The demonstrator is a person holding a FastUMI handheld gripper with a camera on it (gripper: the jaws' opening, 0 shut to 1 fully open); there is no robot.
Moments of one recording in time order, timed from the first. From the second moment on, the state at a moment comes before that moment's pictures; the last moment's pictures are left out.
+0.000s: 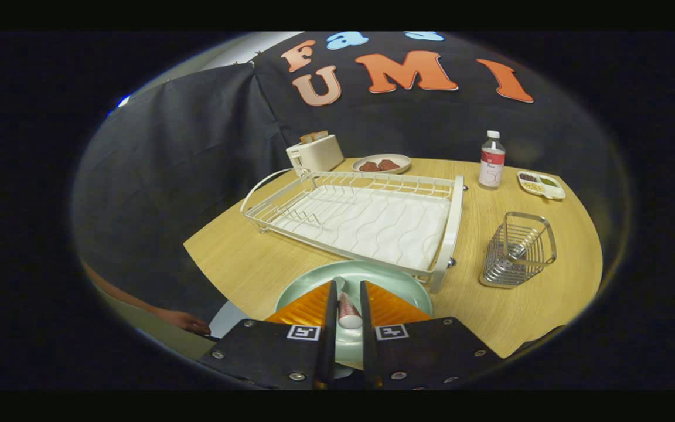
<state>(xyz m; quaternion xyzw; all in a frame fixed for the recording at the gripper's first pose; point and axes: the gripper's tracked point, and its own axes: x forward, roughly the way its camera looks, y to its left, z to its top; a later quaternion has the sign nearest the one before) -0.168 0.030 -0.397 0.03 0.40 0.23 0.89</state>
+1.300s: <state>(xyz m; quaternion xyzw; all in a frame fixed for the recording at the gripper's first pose) -0.104 -0.048 -0.284 0.07 0.31 0.11 0.94</state>
